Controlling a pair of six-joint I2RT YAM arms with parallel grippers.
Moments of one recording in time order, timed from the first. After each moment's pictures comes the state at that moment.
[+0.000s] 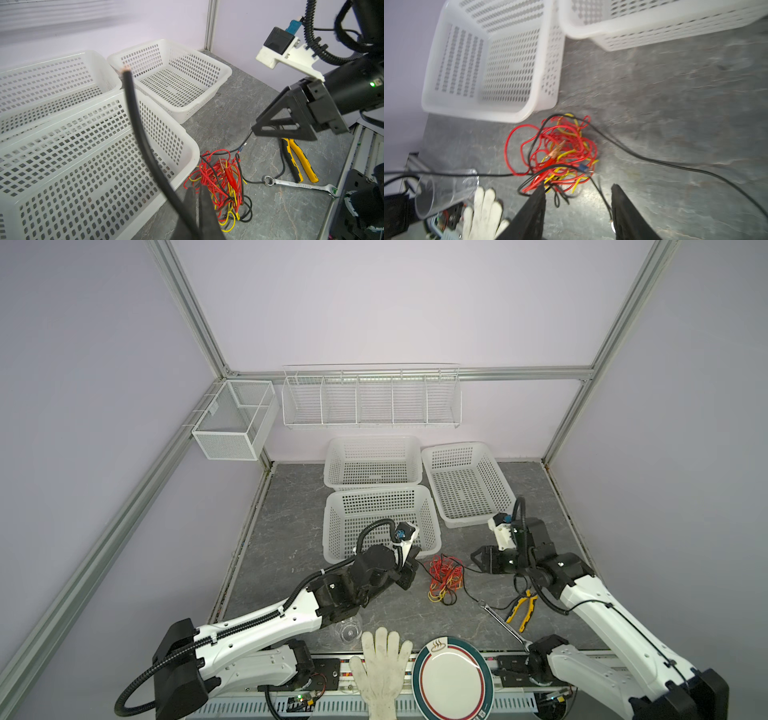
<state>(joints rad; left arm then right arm) -1.10 1.09 0.78 -0.06 -0.26 -0.18 0.43 0.99 0.77 -0.66 -0.26 0.36</state>
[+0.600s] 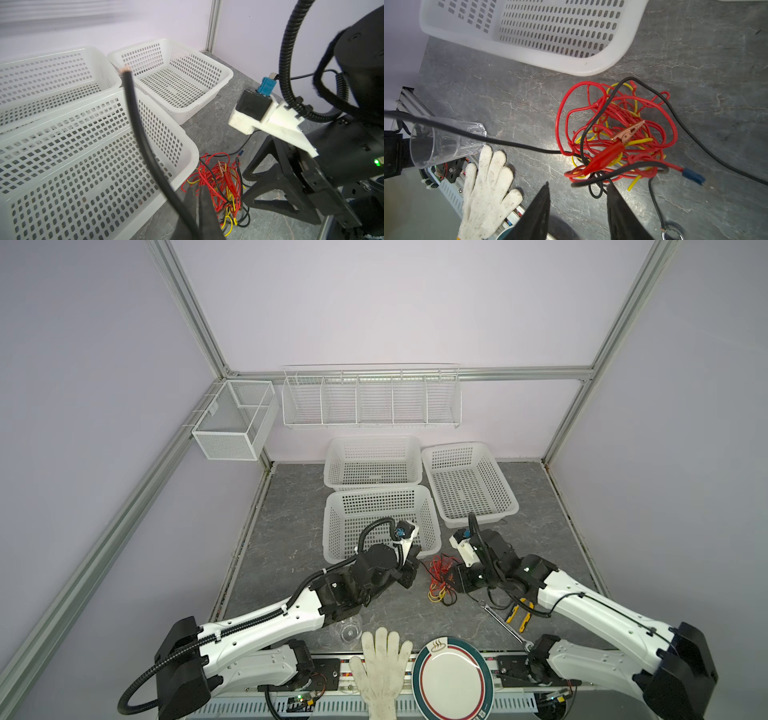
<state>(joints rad) -1.10 1.10 0.78 -0.04 -0.26 -0.22 0.73 1.12 0.77 -0.59 -0.17 0.42</state>
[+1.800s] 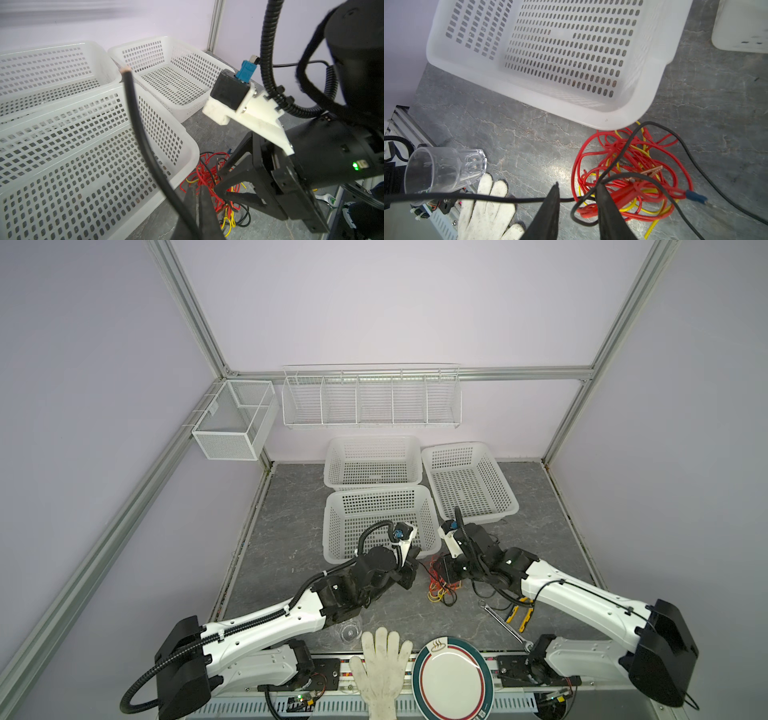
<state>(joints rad) -1.10 1.10 0.74 0.00 -0.26 -0.24 0.79 1.25 0.86 -0.49 -0.08 0.46</state>
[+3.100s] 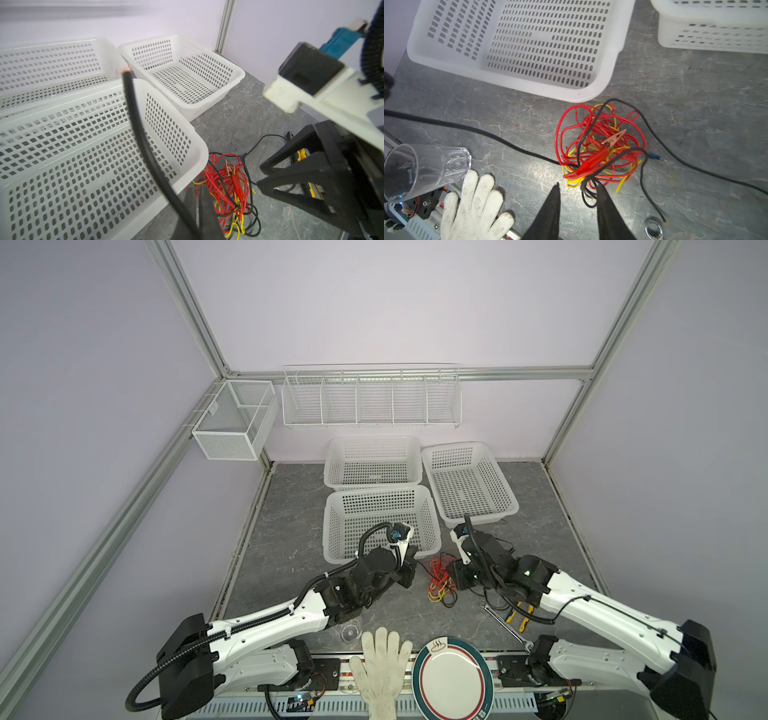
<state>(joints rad) -1.09 1.12 0.70 0.07 -0.30 -0.26 0.87 1.09 0.86 -0.69 0.12 0.52</state>
